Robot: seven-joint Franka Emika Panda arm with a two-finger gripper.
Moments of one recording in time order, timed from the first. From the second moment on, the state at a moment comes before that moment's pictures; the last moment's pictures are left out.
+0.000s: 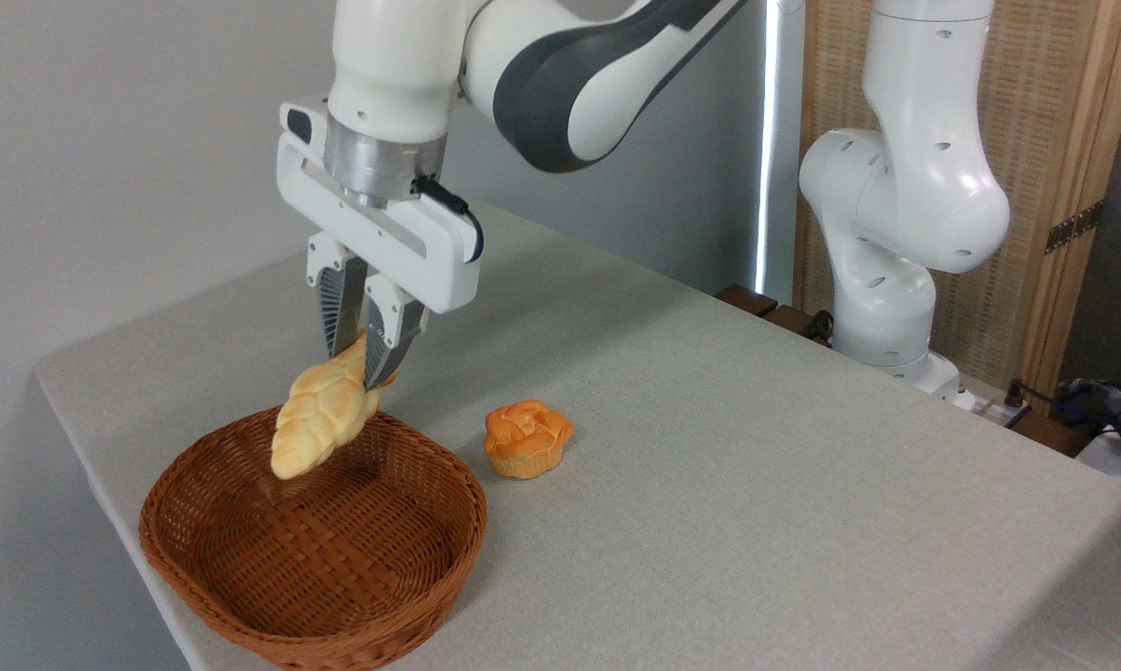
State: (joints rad) arm -0.23 -0.10 0.05 -2.02 -0.31 2.18 0.55
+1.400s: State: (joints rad) arm -0.46 -0.28 0.14 -2.25 -0.22 1.98 0.81
